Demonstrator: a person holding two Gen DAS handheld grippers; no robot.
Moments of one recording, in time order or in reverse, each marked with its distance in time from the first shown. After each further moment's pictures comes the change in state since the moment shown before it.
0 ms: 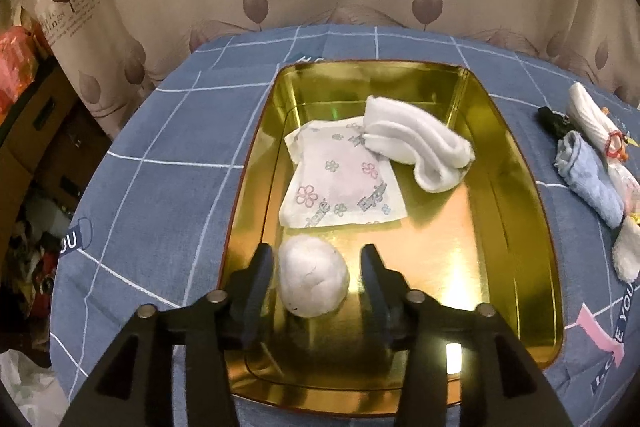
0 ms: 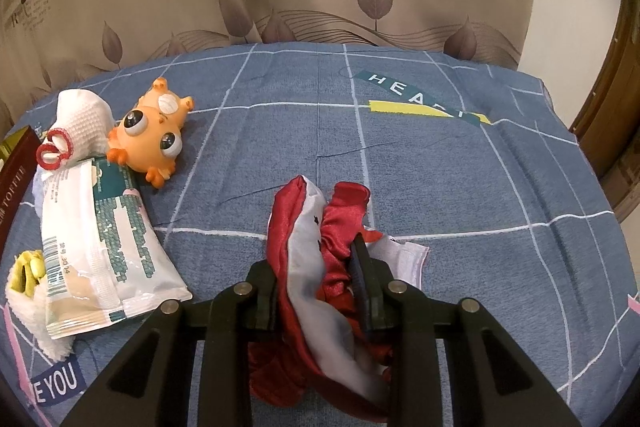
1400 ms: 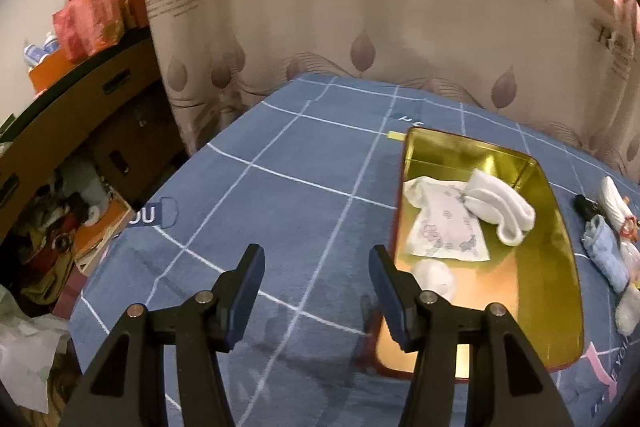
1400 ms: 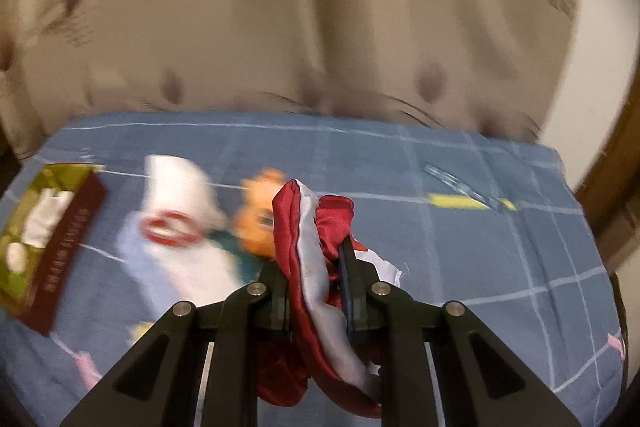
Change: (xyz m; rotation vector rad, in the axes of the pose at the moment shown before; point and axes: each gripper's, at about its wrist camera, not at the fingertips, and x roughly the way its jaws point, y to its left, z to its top) left arm -0.040 0.086 -0.024 -0.244 -0.185 0.099; right arm -0.072 0.088 0.057 -0.095 -0.123 0.081
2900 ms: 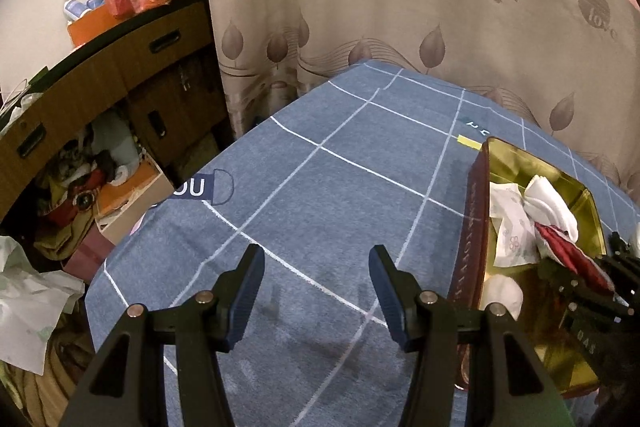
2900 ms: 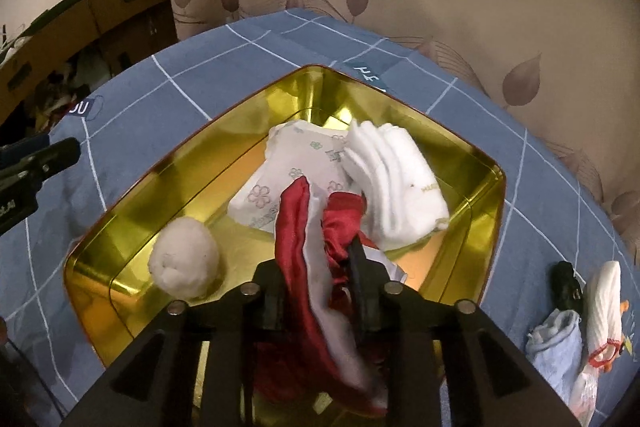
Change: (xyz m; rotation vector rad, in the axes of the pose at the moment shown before) left arm 0.014 0.045 0.000 -0.145 0.056 0.105; right arm 0.055 0.333 -0.021 -0.498 0.145 0.370
